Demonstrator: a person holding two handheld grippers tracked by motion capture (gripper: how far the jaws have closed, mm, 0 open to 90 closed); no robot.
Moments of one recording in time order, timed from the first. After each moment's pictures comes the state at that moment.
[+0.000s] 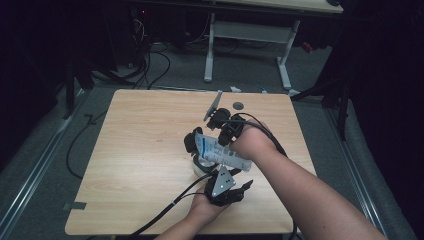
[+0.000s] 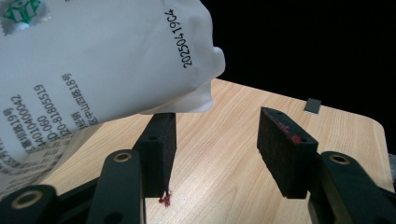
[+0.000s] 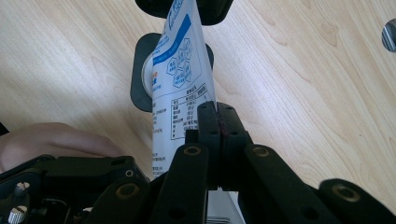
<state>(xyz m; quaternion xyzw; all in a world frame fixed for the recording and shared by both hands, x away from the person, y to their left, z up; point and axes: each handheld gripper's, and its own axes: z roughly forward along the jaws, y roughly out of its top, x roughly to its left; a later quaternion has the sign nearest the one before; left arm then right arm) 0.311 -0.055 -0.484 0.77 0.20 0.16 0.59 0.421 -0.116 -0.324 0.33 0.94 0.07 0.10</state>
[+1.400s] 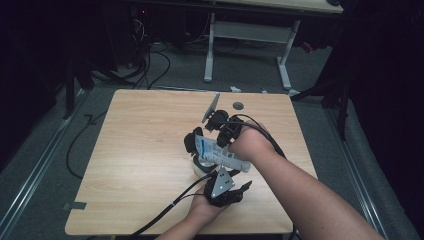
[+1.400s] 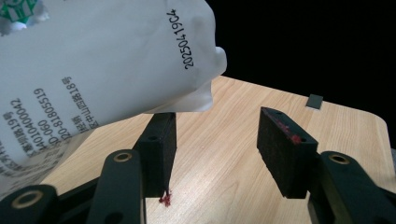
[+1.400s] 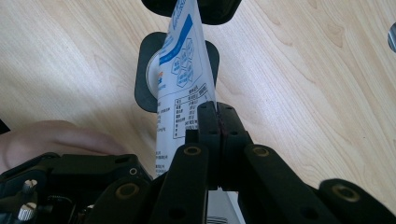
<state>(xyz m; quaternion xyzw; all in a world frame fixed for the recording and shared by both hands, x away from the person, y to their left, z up) 0.310 -0.054 -0.490 0.77 0.20 0.16 0.59 0.419 -0.112 -0.327 0.32 0.94 0.07 0.09</state>
